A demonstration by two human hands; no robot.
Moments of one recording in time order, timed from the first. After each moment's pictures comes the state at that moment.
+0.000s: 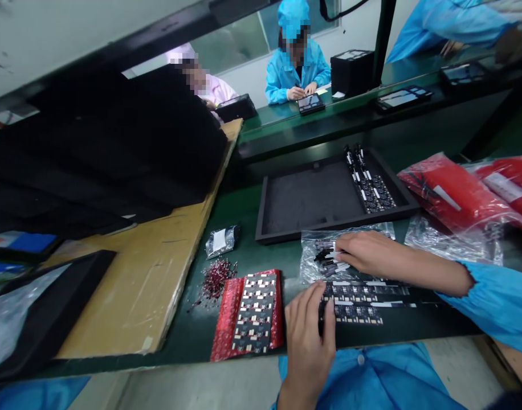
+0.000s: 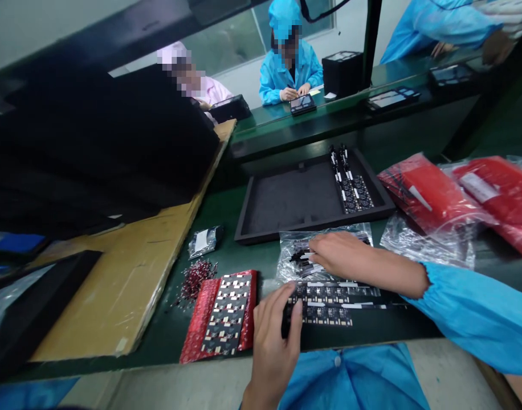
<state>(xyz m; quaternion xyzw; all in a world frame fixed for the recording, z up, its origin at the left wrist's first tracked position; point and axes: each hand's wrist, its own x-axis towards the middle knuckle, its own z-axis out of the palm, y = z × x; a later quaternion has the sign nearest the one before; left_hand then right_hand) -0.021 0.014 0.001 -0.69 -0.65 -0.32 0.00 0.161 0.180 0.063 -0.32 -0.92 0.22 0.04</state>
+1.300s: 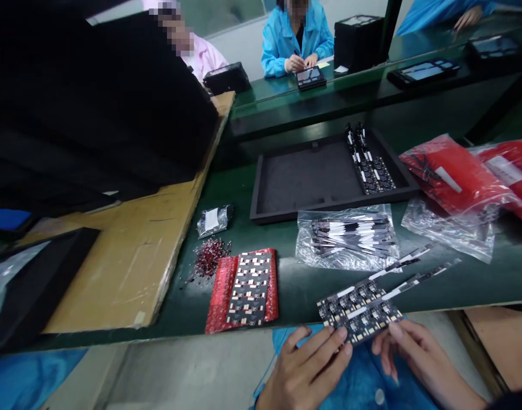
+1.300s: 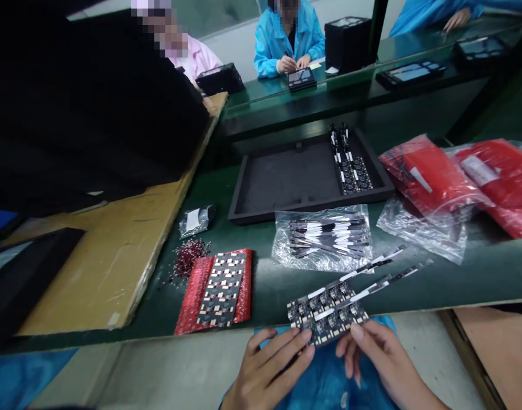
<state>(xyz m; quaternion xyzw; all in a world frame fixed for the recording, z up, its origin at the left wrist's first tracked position) -0.060 -0.048 0.012 -0.91 -0.35 -0.18 0.12 0.207 -0.036 -0.052 -0.47 -0.41 0.73 0.29</state>
